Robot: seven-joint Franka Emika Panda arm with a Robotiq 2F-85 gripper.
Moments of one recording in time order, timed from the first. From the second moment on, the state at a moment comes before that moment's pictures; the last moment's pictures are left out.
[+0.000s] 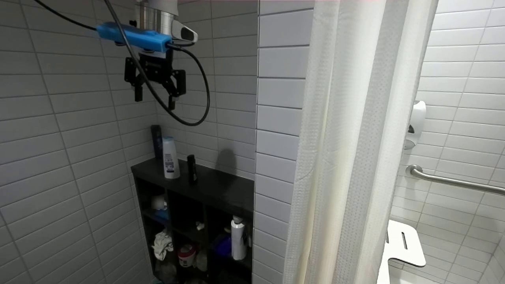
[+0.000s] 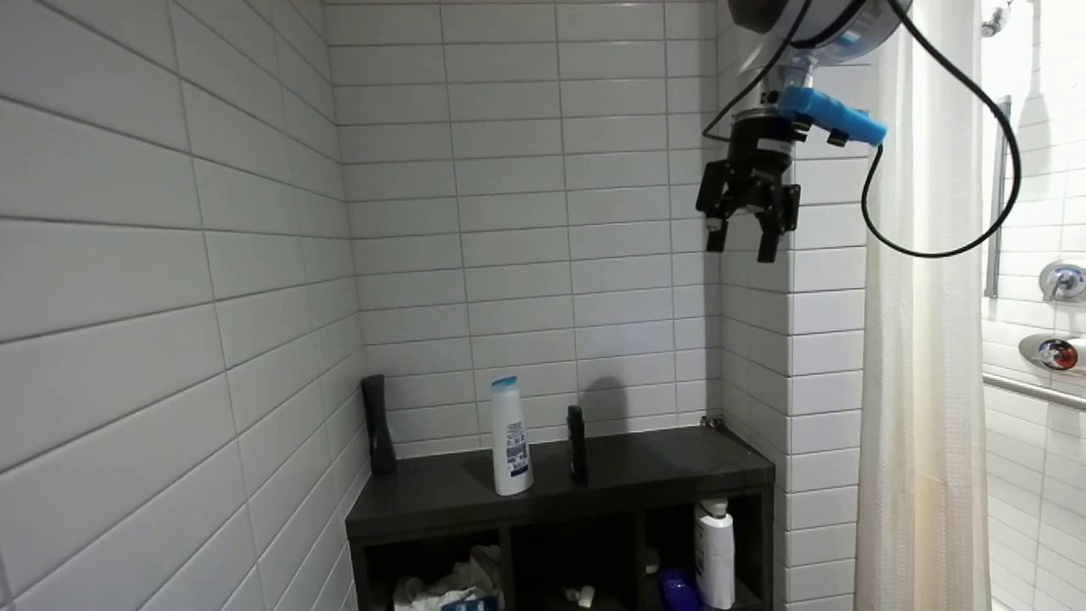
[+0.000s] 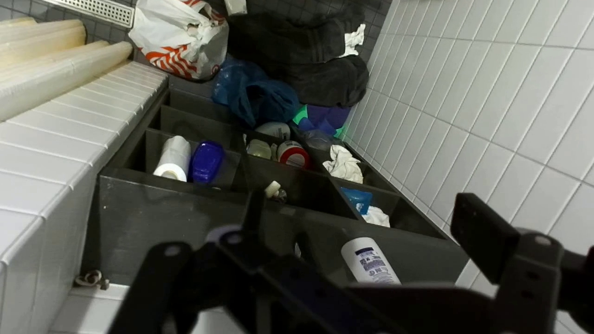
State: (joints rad) arm -0.02 -0.29 -0.12 -2.08 0.19 1.81 -0.17
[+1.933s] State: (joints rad) arm 0.02 -0.41 -0.09 -2.27 0.33 1.73 -0.51
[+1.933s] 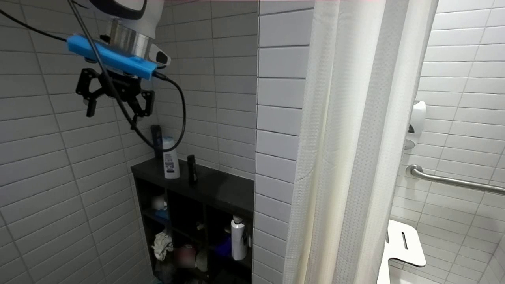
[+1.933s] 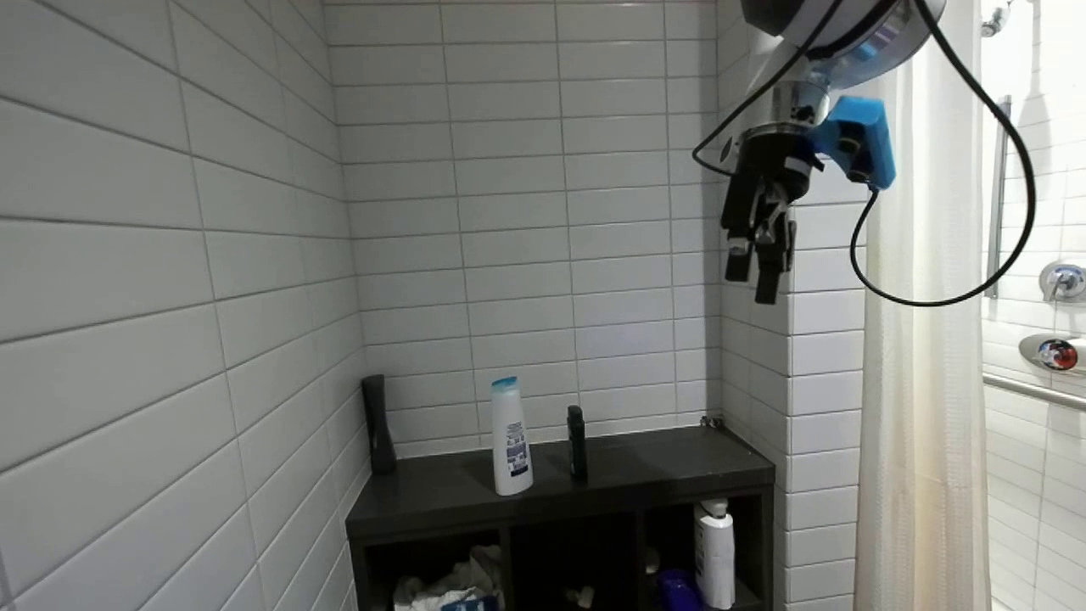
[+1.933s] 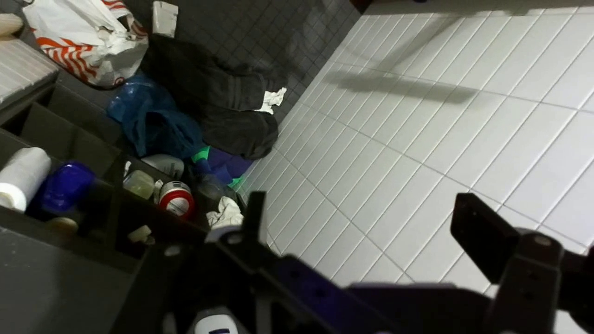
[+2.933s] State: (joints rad) arm -0.03 -0.26 -0.20 -2.09 0.31 1.74 -0.50
